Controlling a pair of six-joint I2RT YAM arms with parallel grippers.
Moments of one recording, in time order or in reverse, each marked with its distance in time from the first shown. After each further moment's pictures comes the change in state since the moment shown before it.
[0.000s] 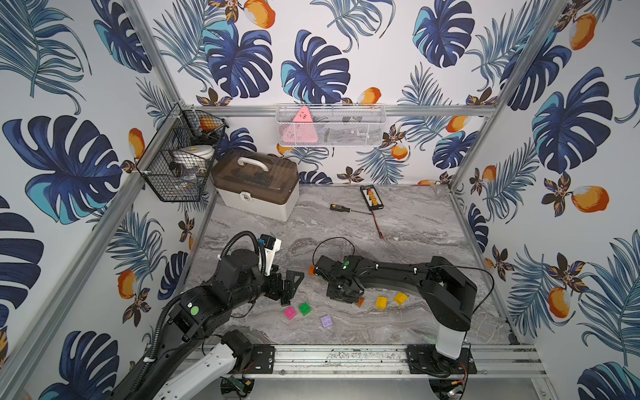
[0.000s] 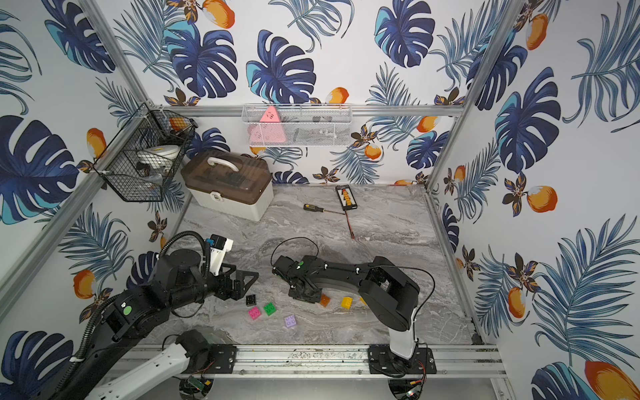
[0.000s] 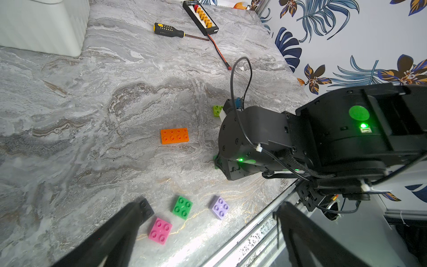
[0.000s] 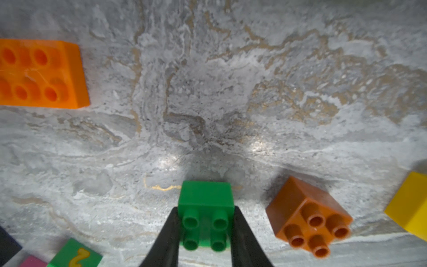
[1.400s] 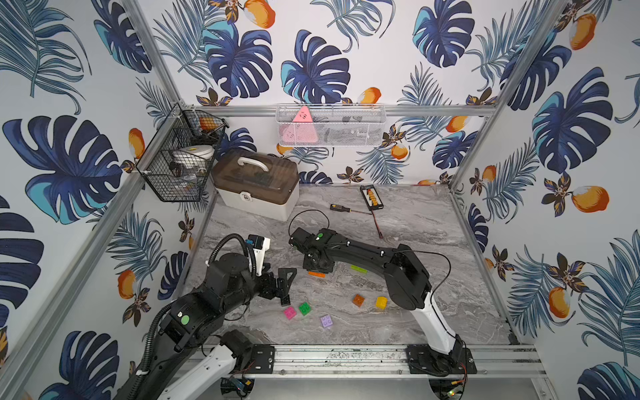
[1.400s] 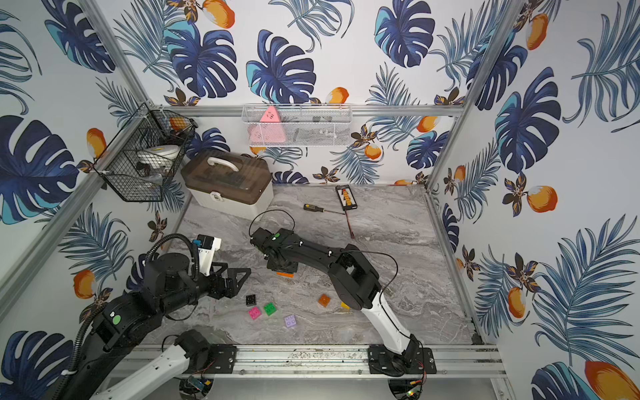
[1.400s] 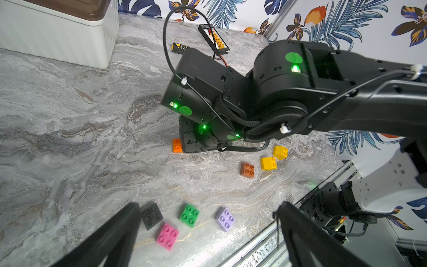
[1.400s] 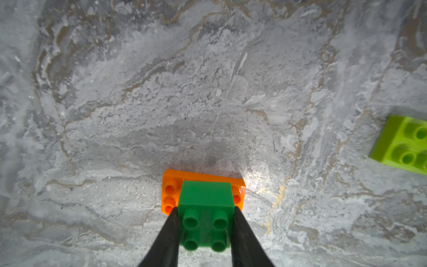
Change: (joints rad) left arm 0.048 -0.068 -0.005 0.000 -0.039 -0.018; right arm -0.069 0.394 0.648 -0.193 0.079 -0.148
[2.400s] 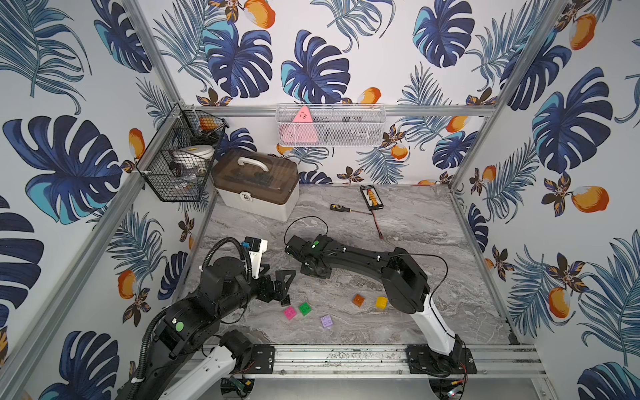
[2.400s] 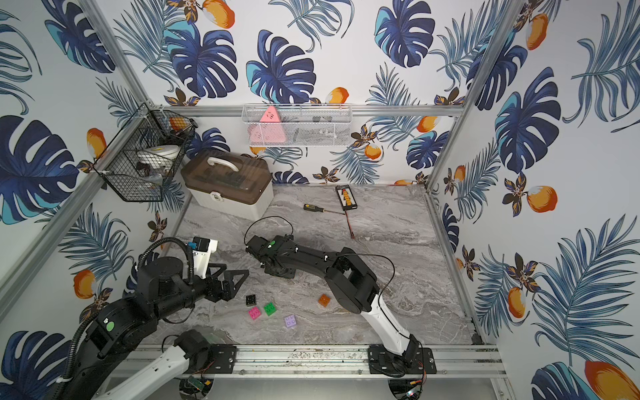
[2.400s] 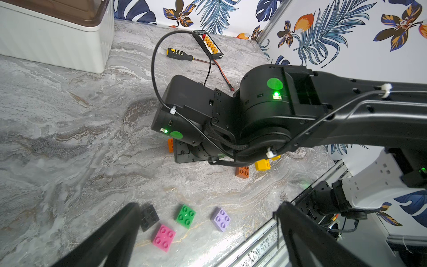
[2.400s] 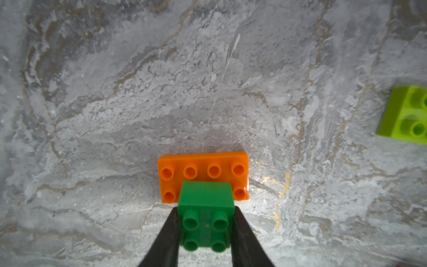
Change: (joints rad) left arm 0.002 -0.042 -0.006 0.000 0.014 0.000; right arm 0.042 0.003 -0.034 0.029 0.063 0.103
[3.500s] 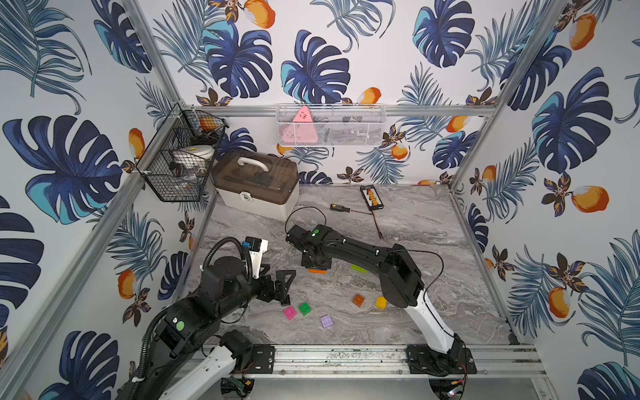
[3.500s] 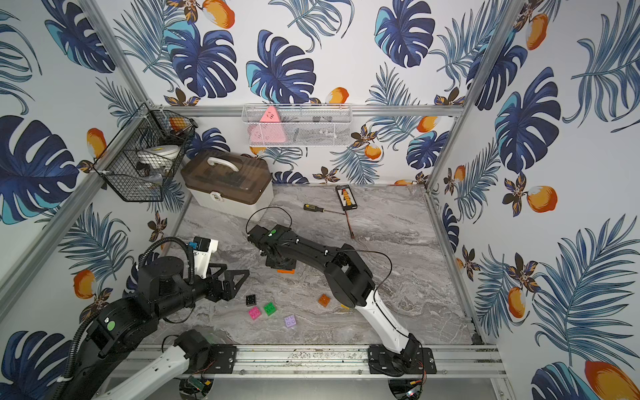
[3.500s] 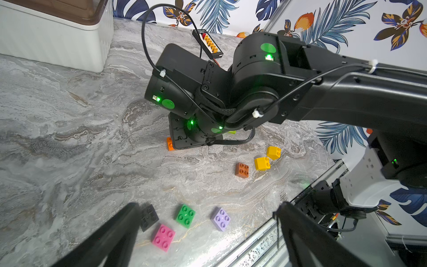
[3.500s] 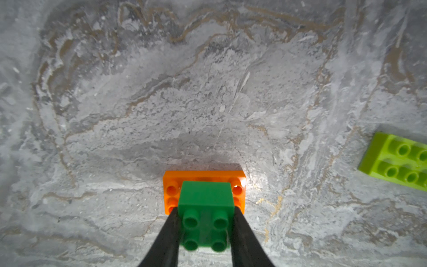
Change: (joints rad) left arm 0.002 0.003 -0.001 0.001 0.004 0.000; right arm -0.050 0.071 0.171 -0.122 -0.037 -0.134
